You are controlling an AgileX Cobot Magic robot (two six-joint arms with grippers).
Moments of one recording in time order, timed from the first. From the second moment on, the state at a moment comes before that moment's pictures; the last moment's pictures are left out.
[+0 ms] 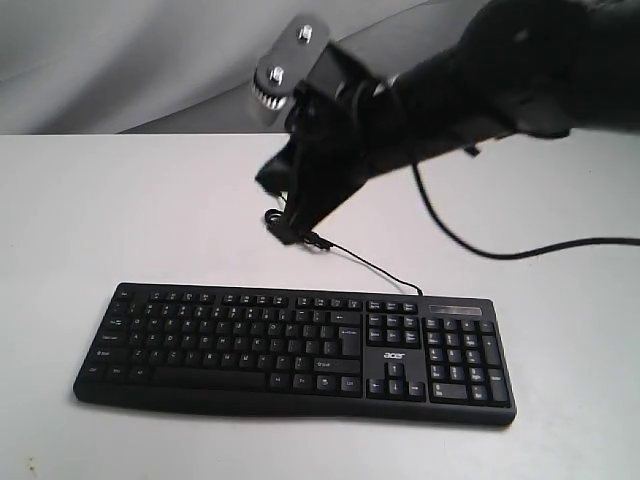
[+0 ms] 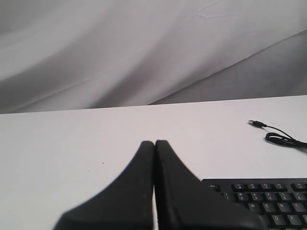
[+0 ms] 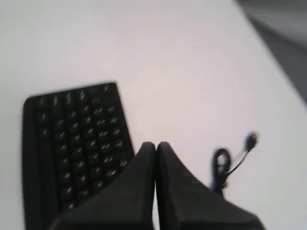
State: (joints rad) left arm 0.09 0.00 0.00 0.12 0.19 -0.07; right arm 0.62 1.65 -1.25 0.73 0.50 -1.14
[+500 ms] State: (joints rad) left arm 0.09 0.00 0.00 0.12 0.19 -0.07; right arm 0.61 1.33 -1.25 0.71 0.31 -1.09
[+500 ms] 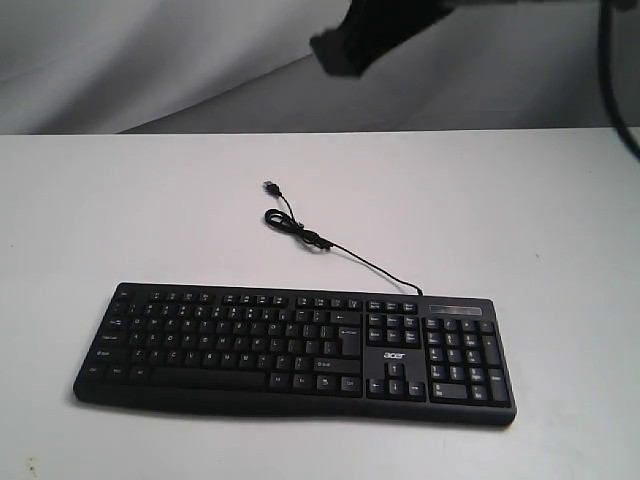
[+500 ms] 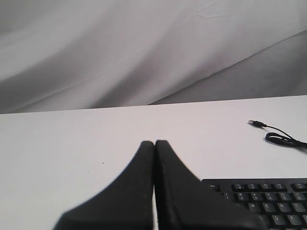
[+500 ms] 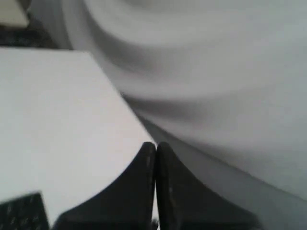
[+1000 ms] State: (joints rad) left arm 0.09 0.00 0.00 0.12 0.19 -0.07; right arm 0.28 1.09 -1.06 0.52 0.33 -0.35
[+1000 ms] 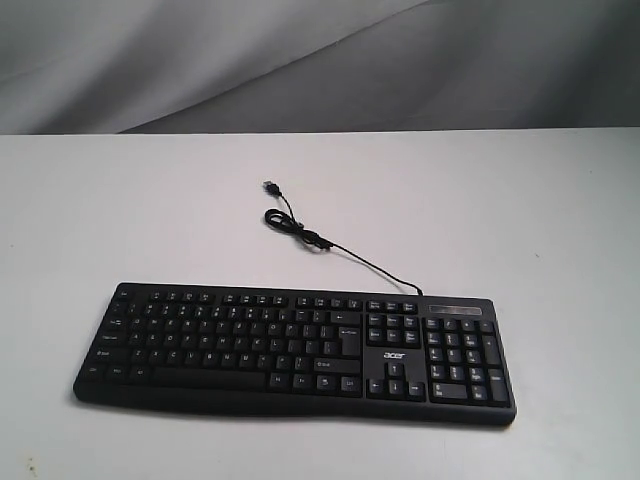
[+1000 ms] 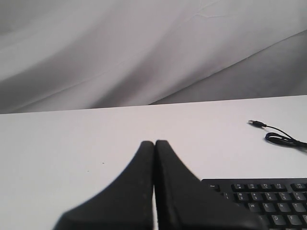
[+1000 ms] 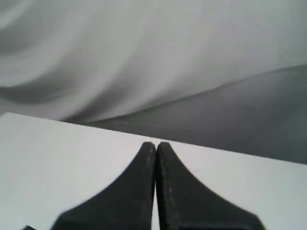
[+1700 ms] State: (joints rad) left arm 0.09 0.00 0.00 0.12 0.19 -0.07; right arm 0.07 0.12 -0.11 0.35 0.01 -0.14
